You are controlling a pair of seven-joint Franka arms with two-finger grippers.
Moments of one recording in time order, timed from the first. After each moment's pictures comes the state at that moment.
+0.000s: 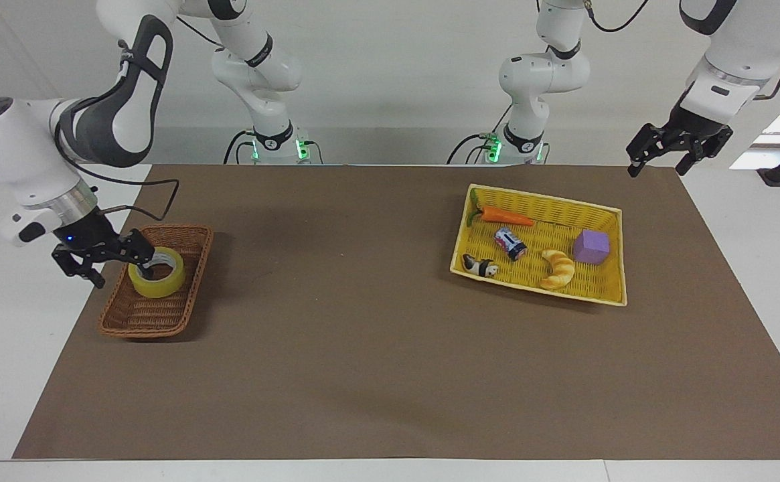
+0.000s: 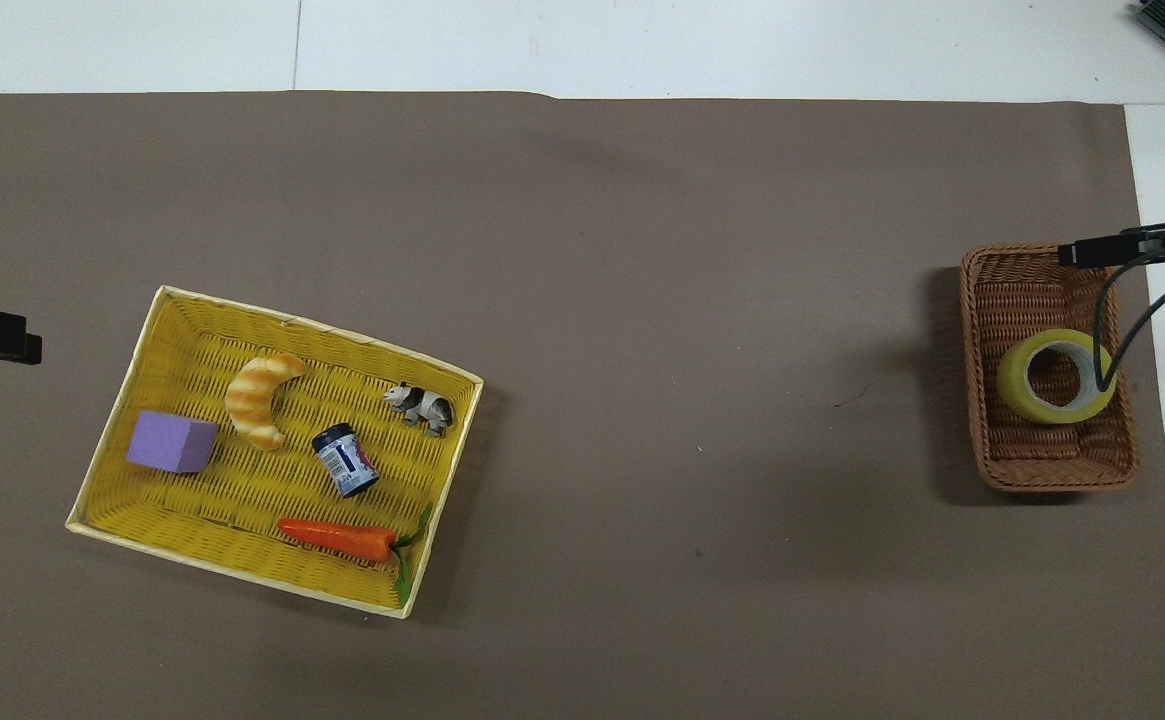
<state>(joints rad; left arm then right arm) 0.04 -0.09 -0.03 -1.64 -0.02 1.57 0.01 -0.15 0.22 -0.10 -1.67 0.21 2.04 -0.45</state>
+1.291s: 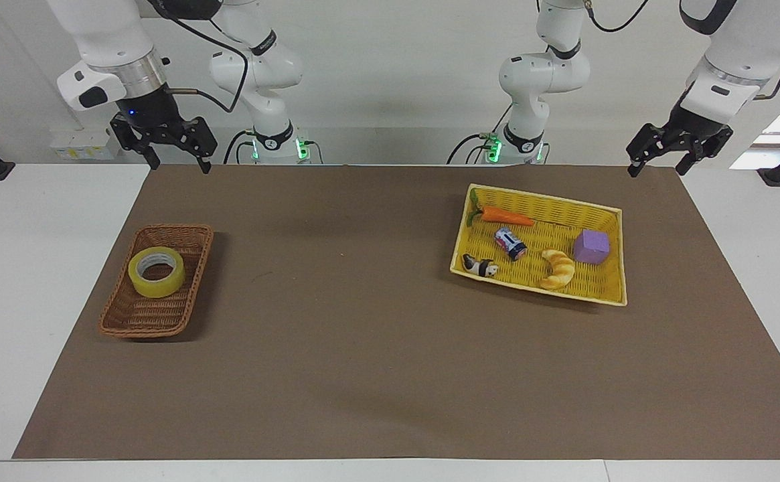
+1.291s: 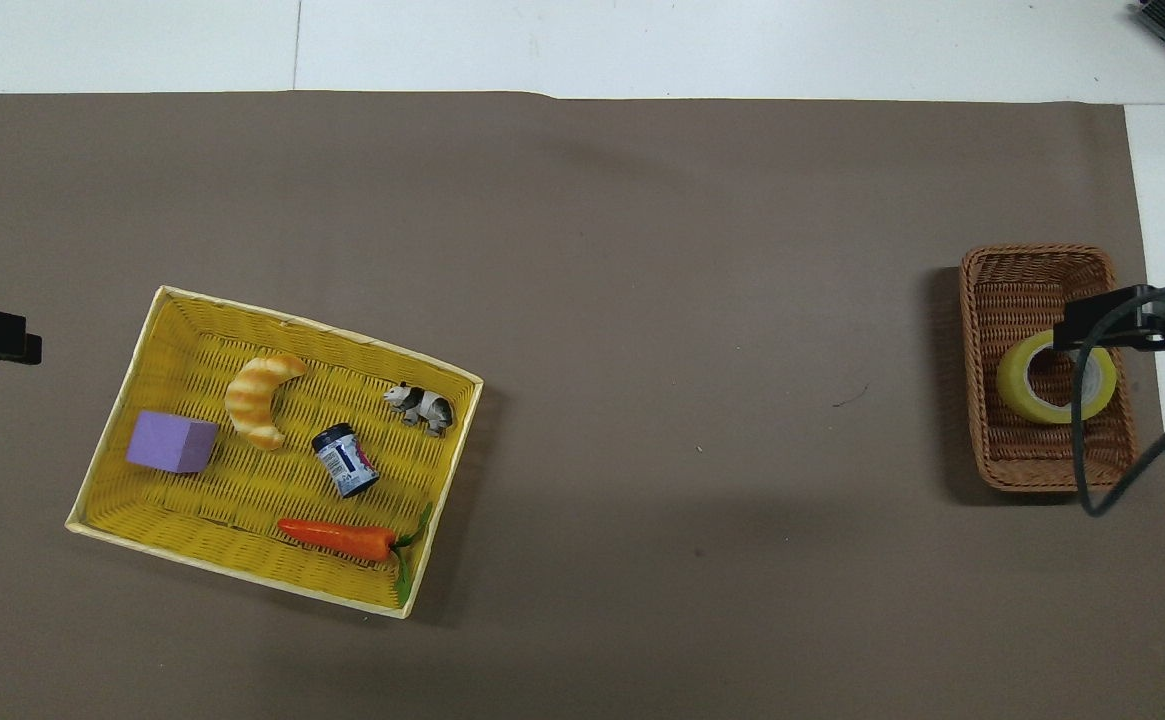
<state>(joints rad) 0.04 -0.09 -0.03 -1.64 -0.02 1.57 0.01 0.09 -0.05 -0.09 -1.57 -0.01 1.53 0.12</state>
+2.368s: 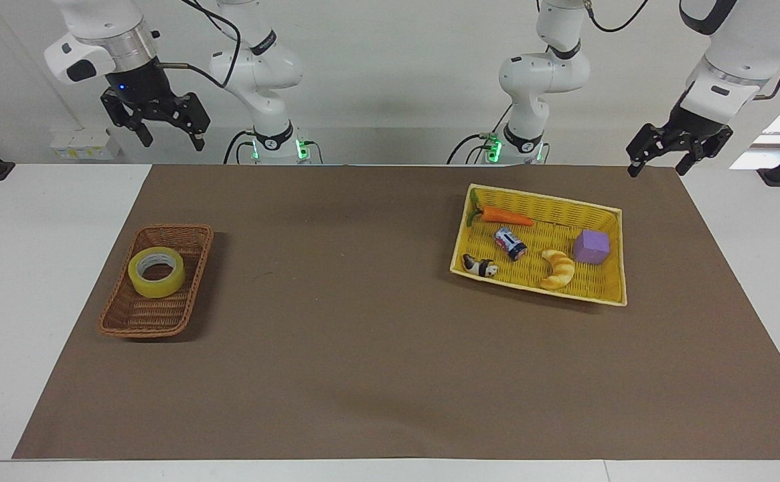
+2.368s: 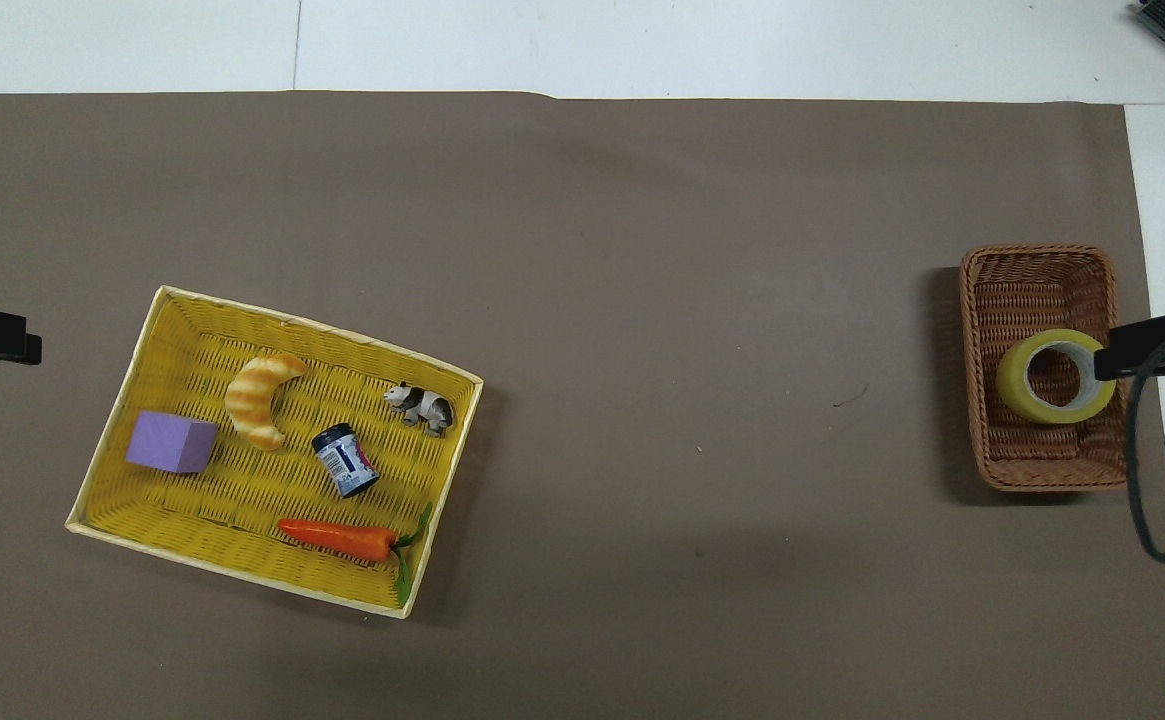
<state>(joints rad) 0.04 -0.09 -0.03 -1.64 -0.02 1.57 0.01 0.07 -0.07 -0.09 -1.51 -0.01 1.42 0.11</state>
